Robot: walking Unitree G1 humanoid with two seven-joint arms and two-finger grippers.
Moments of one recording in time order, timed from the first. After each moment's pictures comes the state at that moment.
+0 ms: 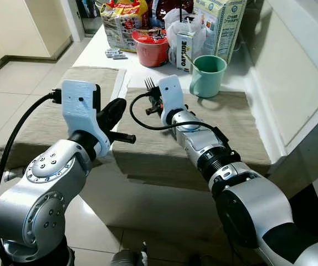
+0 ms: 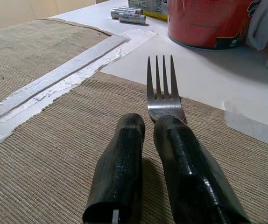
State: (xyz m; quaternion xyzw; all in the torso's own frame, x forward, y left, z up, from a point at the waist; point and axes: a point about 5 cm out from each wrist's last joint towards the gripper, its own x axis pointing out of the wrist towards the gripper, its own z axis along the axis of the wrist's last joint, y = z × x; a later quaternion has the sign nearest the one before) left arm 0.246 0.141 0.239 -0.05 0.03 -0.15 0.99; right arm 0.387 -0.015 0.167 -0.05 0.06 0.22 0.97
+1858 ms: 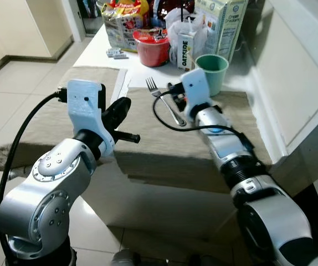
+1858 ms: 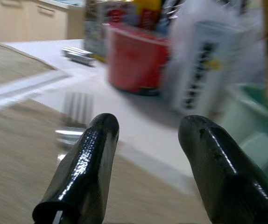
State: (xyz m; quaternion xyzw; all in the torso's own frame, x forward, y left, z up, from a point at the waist) left arm 0.250 0.135 0.238 -0.05 0.03 -0.17 0.98; right arm 0.387 -0.077 0.184 -0.14 -0.07 0.16 0.97
